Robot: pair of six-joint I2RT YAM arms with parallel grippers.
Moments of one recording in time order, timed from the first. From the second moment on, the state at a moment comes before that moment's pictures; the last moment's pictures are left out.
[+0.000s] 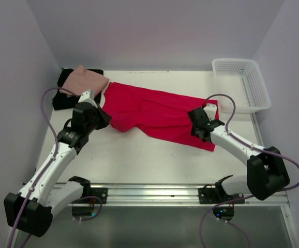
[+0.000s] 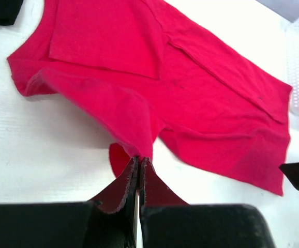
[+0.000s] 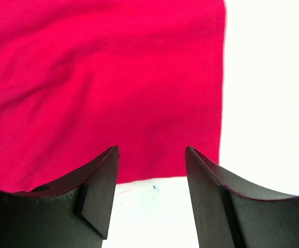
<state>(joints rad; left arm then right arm) -0.30 0.99 0.80 -0.34 -0.03 -0.61 0.47 1.38 0.84 -0.55 0.56 0.63</state>
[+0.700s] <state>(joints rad) -0.30 0.63 0.80 -0.70 0.03 -0.67 0.44 1.23 0.62 -0.59 0.55 0.85</state>
